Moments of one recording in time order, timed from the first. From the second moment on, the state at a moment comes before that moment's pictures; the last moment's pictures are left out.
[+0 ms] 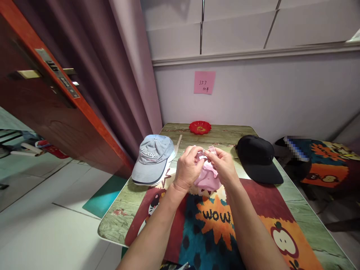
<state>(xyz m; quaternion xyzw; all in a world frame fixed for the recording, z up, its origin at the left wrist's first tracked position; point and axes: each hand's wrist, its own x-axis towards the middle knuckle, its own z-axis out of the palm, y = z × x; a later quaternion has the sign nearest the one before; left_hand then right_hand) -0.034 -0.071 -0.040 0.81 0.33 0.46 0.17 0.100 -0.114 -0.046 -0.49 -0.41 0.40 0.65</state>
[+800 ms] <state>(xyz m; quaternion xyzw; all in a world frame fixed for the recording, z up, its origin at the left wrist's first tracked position) -0.037 -0.069 -0.045 0.69 0.33 0.49 0.42 0.112 -0.122 -0.037 -0.51 -0.47 0.36 0.62</state>
